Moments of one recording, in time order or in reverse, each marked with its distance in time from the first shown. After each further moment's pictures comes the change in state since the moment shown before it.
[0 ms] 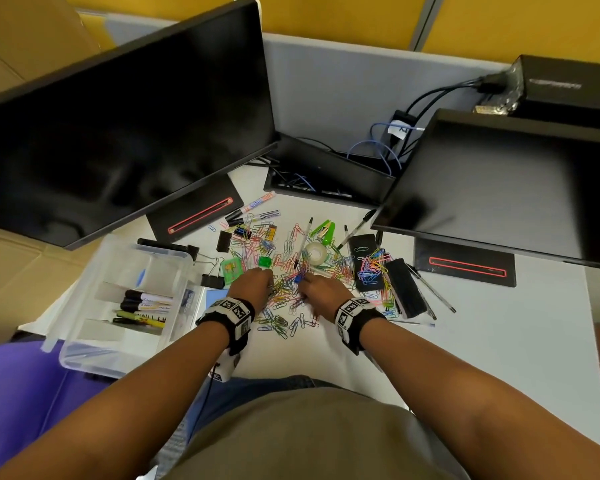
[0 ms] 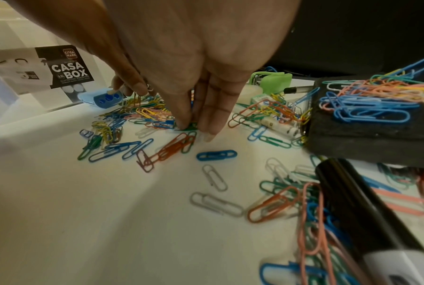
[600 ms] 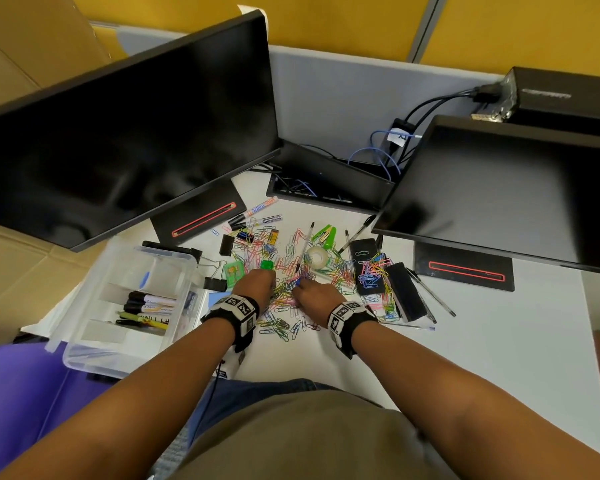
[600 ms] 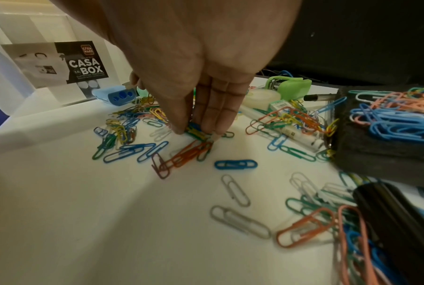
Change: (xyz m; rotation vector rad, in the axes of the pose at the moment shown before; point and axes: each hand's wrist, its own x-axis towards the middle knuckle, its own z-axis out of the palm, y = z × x) left_hand 0.001 0.007 -0.011 0.022 -0.021 -0.007; right_hand 0.002 -0.020 -0.006 -0.068 -0.018 -0.027
